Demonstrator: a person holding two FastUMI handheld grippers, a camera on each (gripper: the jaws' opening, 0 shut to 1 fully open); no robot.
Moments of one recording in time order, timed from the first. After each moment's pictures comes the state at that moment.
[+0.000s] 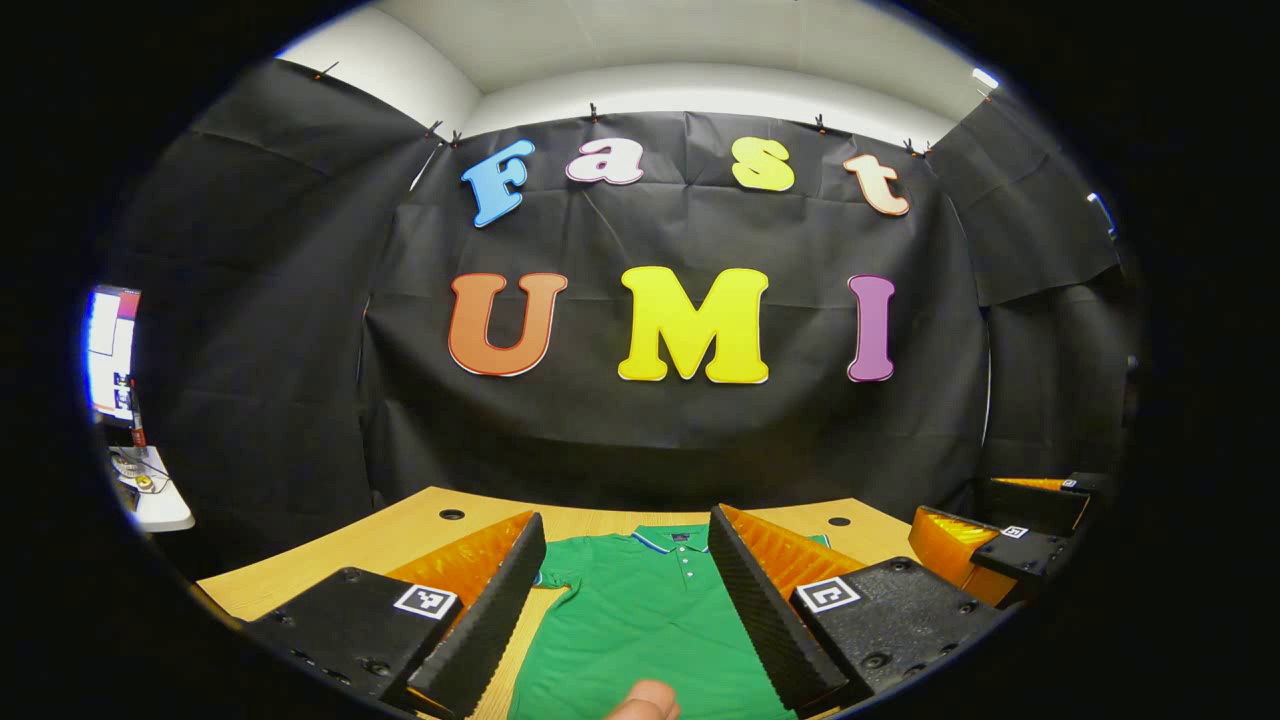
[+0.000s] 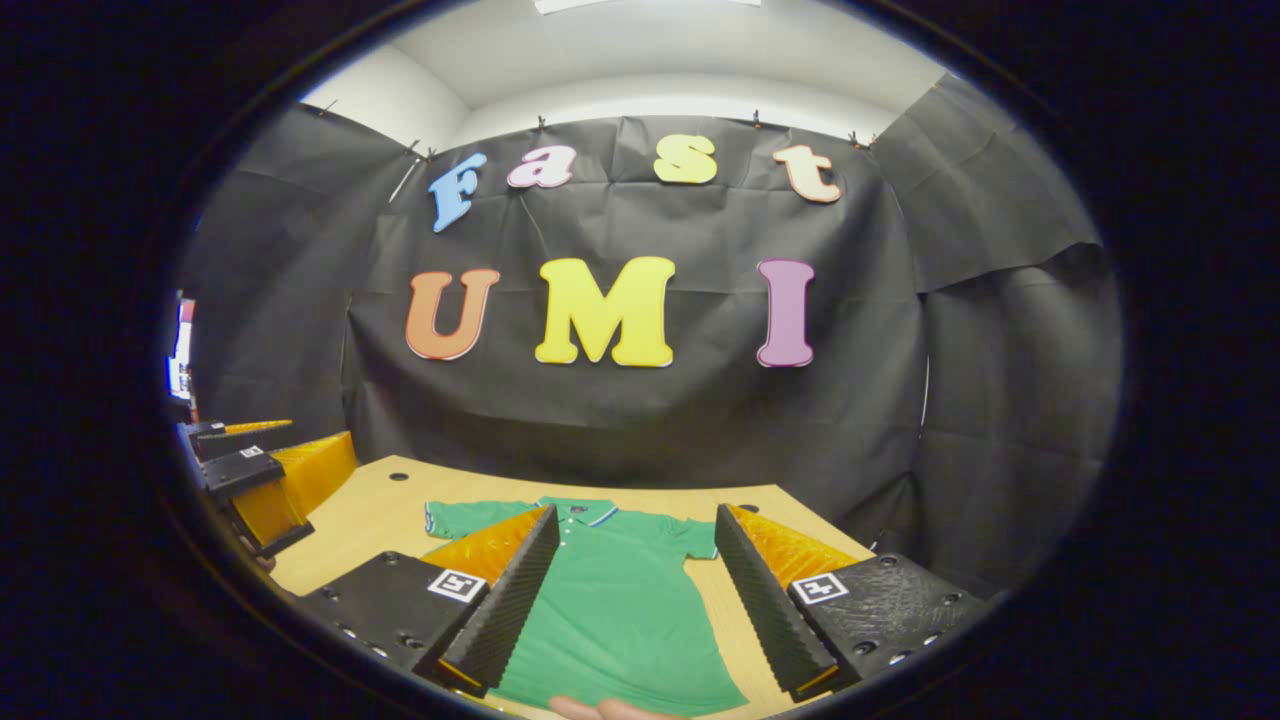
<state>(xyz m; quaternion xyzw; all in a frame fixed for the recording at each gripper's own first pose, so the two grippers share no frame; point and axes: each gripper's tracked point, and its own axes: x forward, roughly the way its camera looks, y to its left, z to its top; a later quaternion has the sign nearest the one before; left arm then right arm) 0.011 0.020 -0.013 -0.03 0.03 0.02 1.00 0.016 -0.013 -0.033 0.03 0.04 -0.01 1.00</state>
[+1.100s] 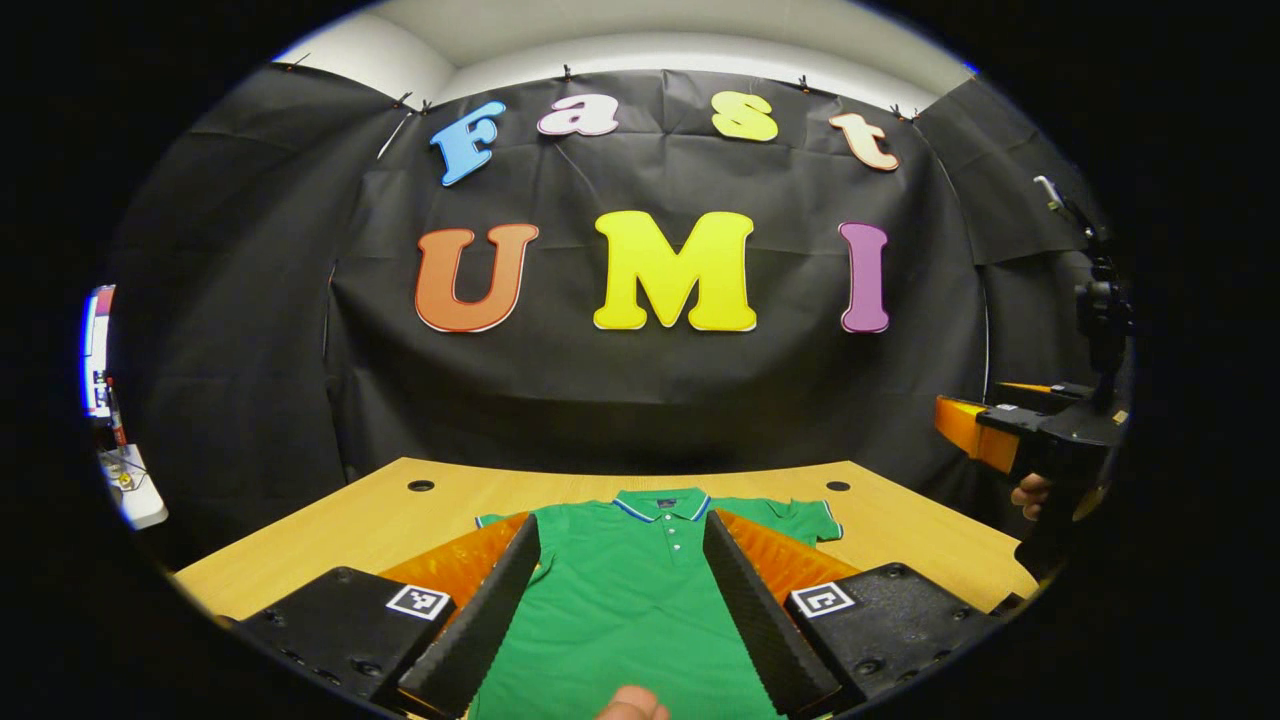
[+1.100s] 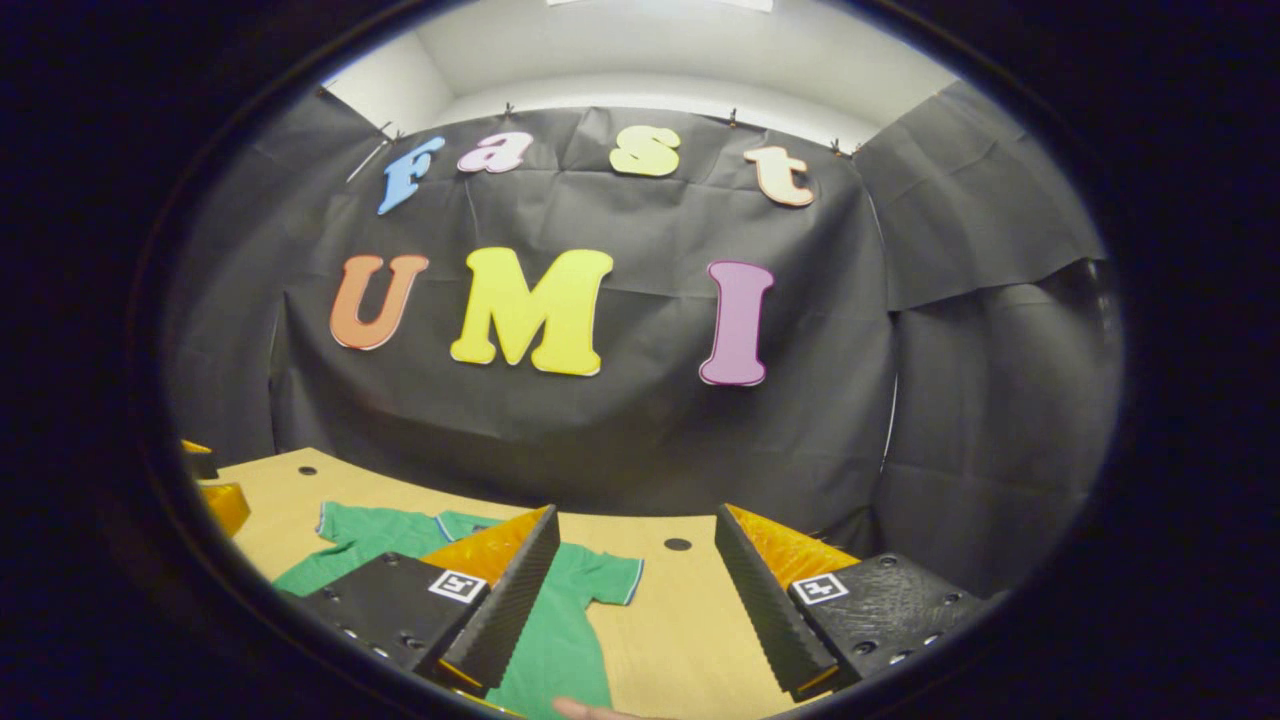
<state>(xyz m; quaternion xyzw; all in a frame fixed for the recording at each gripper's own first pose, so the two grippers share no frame) 0.060 0.001 -0.074 -0.02 0.08 0.01 1.00 0.150 -0.122 -0.028 -0.02 0.01 -0.08 1.00</state>
